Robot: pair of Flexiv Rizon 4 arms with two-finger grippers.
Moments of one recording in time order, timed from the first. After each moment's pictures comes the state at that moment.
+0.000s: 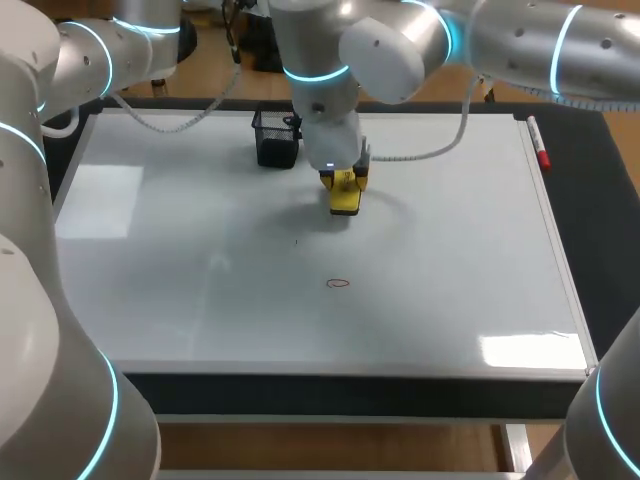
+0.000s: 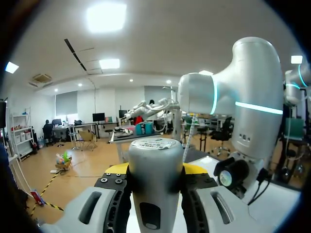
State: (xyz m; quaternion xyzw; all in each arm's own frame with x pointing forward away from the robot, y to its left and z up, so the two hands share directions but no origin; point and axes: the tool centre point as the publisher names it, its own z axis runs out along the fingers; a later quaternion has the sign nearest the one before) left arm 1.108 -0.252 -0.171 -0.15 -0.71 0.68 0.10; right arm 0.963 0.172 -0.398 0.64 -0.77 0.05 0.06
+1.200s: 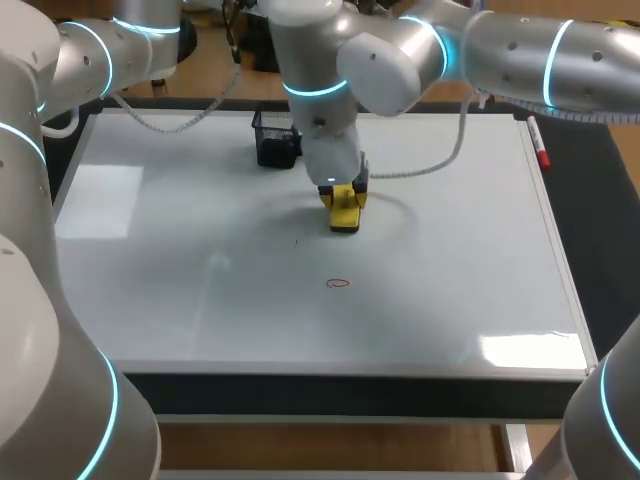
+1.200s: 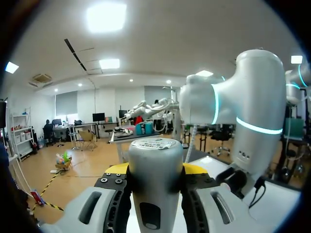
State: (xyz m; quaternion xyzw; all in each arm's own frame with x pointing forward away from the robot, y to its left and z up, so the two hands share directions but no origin) left arm 1.108 -0.252 -0.171 -0.15 -0.71 0.68 0.10; right arm 0.945 0.171 -0.426 0.65 -0.75 0.03 0.09
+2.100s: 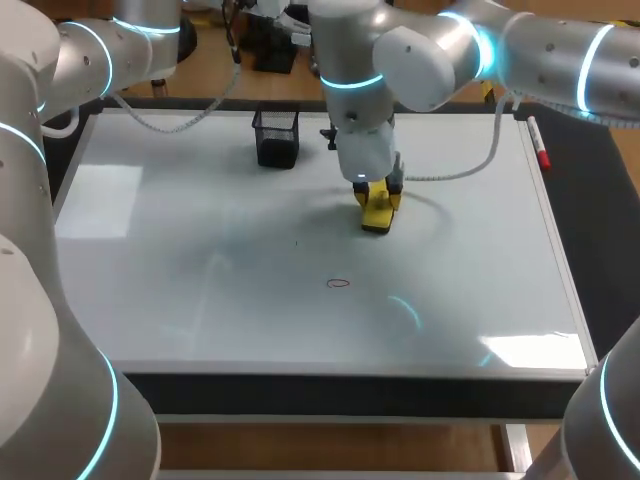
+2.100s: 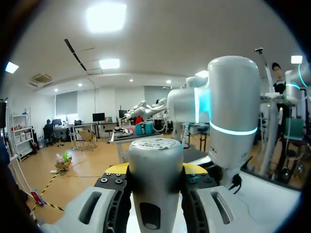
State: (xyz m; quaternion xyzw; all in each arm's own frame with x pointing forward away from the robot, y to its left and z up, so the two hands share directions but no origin) left arm 1.108 -0.252 -0.171 -0.15 -0.71 0.68 0.10; right arm 0.942 0.110 -0.426 0.59 -0.80 0.02 0.11
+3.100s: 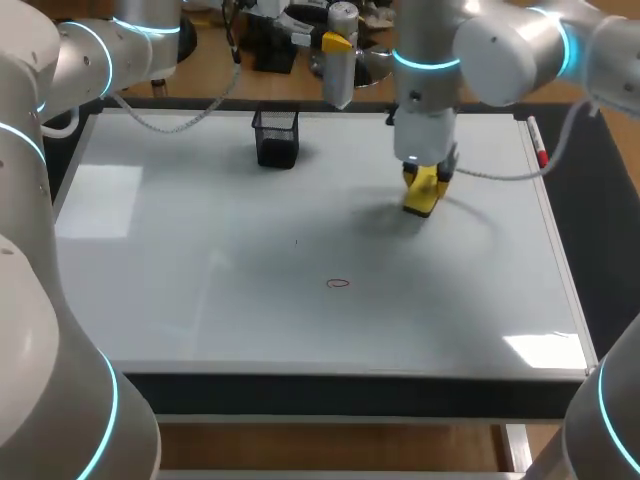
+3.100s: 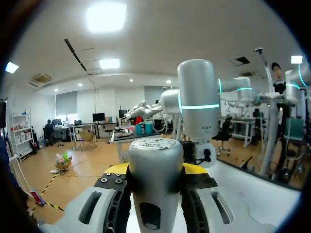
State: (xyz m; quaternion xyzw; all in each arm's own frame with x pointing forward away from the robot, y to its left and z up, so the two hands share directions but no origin) left arm 1.108 -0.252 -0.171 -0.15 -0.71 0.68 0.10; right arm 0.952 0.027 -0.393 0.50 -0.86 0.01 0.05
